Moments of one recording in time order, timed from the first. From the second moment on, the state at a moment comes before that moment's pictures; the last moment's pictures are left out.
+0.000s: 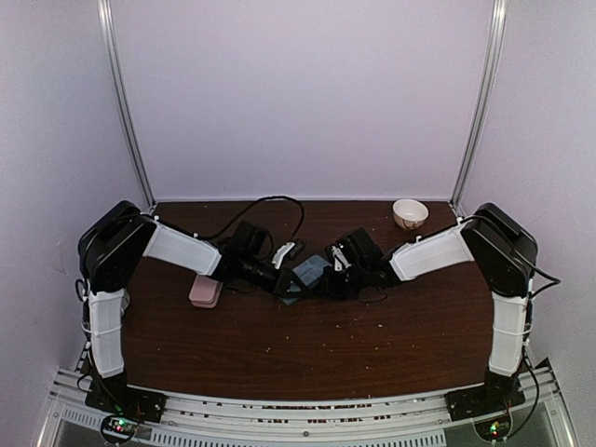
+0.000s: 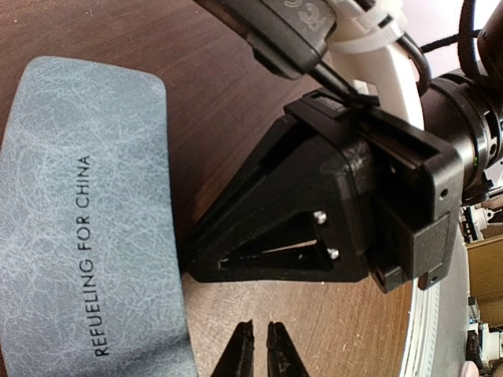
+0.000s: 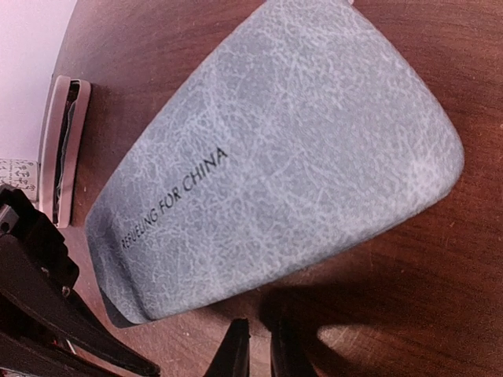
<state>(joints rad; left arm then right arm) -0.71 2.06 1.17 0.16 0.73 -0.28 0.74 2.00 1.12 0.06 -0.26 0.75</state>
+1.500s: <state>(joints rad) -0.72 1.44 0.69 0.11 0.17 -0.16 0.74 2.21 1.65 -0.23 -0.12 0.69</state>
